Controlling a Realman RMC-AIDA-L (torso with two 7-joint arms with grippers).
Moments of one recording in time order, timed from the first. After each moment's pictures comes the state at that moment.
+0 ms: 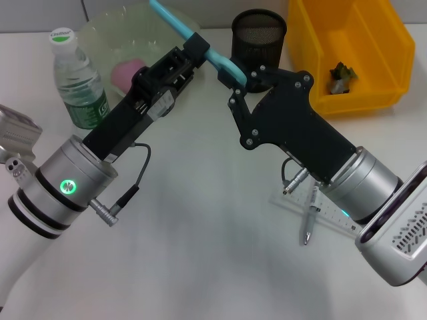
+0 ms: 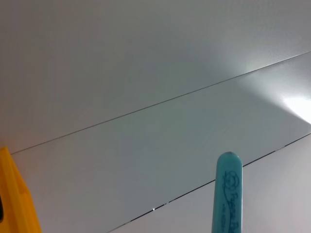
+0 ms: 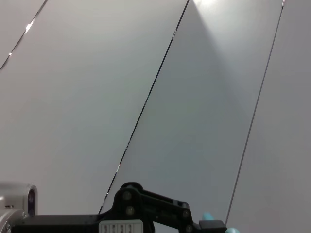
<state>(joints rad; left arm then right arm) -0.64 -2.08 0.53 -0.24 1.42 1.68 -1.49 0.60 2.09 -0.06 0.38 -1.93 -1.56 -0.26</state>
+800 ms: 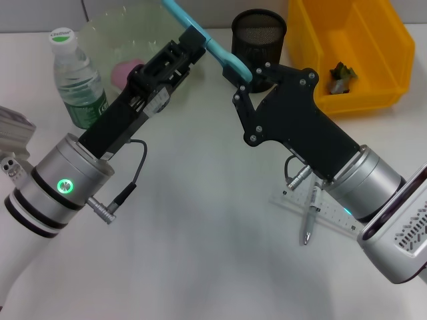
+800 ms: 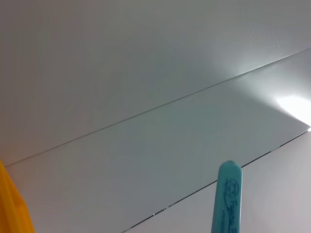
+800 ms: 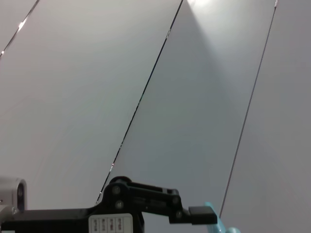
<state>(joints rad) -0.63 -2.08 0.50 -0.24 1.43 1.70 -1.46 0.59 2.09 -0.05 0.38 -1.92 -1.56 -0.26</state>
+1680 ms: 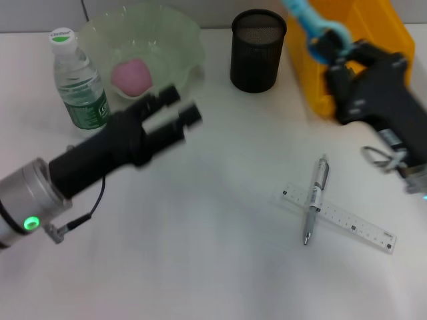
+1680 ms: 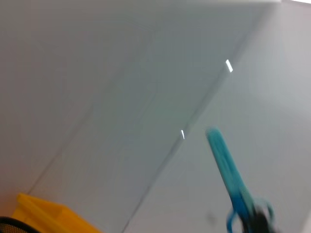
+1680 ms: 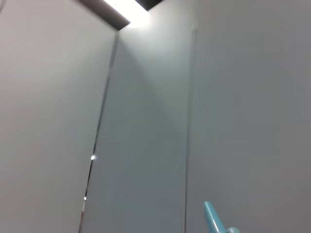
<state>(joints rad) -0.49 -2.07 0.80 0.12 1.43 1.70 -1.10 0.51 2.08 0.00 0.11 -1.93 -1.77 0.29</state>
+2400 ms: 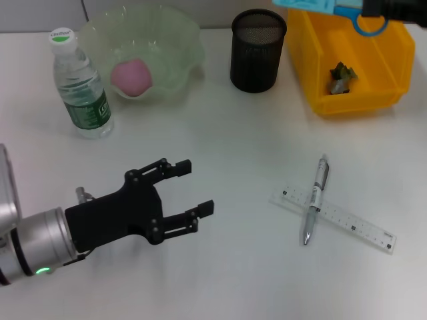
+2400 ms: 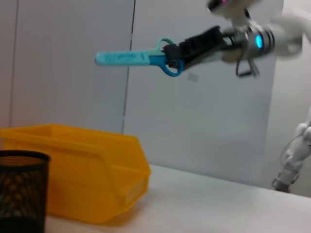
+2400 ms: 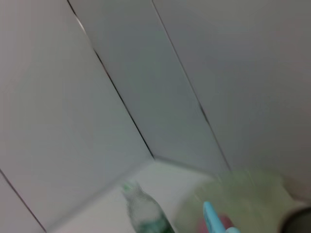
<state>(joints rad) -0.40 -2.06 1.10 0.22 1.43 1.54 -0.74 0.68 1.92 -0.55 -0.92 -1.99 -1.74 2.01</state>
